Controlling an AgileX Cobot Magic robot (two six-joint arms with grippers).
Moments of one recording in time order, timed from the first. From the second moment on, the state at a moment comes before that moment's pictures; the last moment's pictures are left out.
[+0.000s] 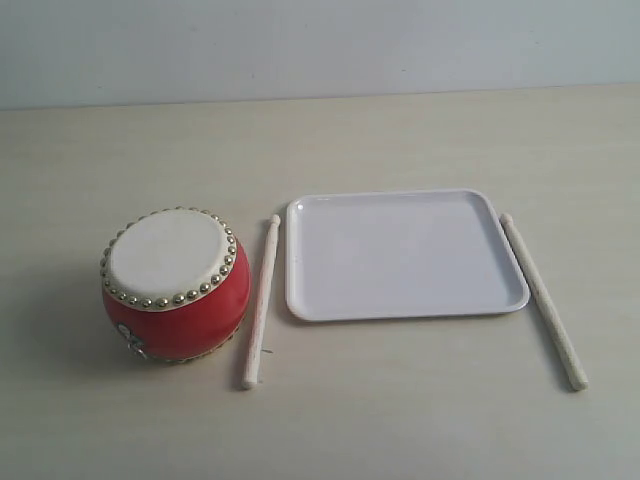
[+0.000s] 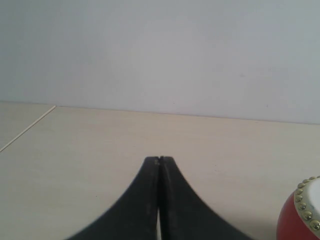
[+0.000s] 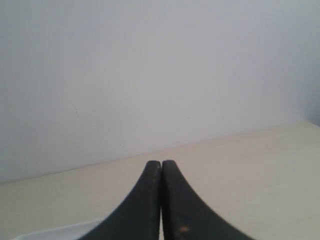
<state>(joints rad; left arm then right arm) 0.08 0.00 0.00 0.02 0.15 -0.03 0.00 0.01 0.00 0.00 0.06 0.19</state>
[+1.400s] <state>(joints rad) 0.08 0.00 0.00 0.02 0.15 -0.03 0.00 1.16 -0.94 0.11 0.86 -0.14</state>
